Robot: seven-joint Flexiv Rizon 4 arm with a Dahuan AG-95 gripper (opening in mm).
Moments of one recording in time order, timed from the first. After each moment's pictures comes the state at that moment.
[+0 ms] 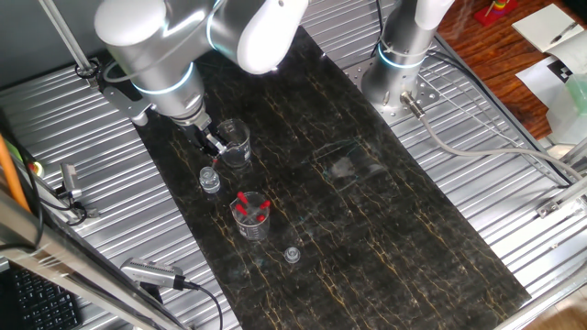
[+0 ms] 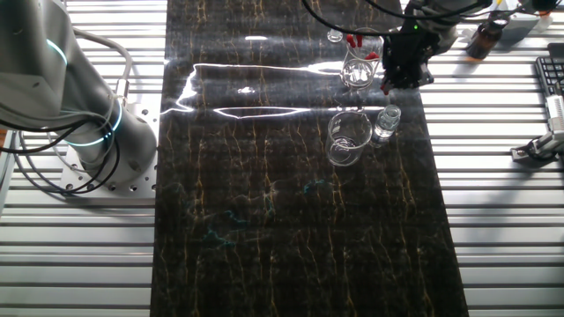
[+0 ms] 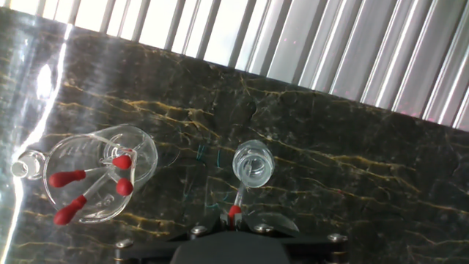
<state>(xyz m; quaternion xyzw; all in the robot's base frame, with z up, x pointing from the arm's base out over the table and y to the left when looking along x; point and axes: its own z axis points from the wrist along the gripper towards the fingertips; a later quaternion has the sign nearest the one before) 0.558 0.066 0.162 0.19 -0.98 -0.01 0.06</state>
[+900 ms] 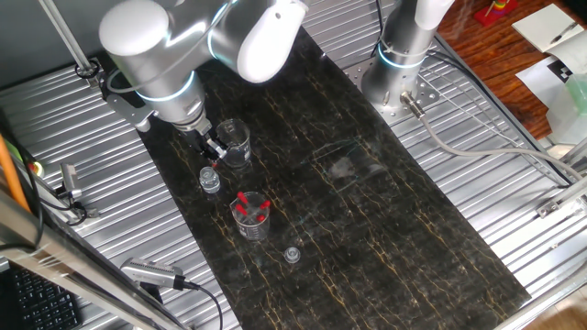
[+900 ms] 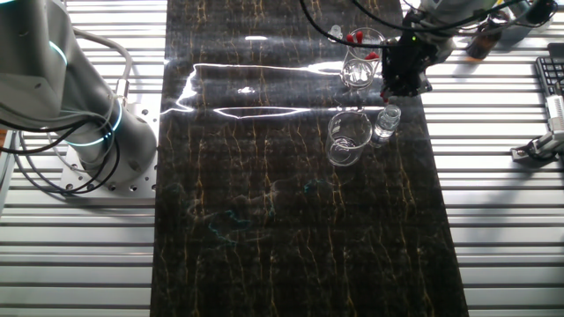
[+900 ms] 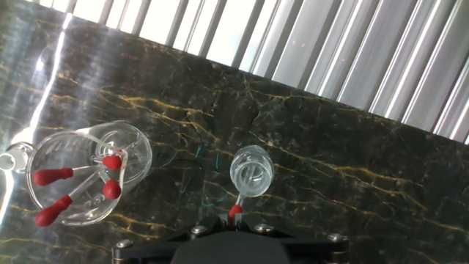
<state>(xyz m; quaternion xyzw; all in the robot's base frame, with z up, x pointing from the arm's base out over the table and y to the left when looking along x) 0.563 0.063 0.140 0.20 -0.98 -0.01 0.06</state>
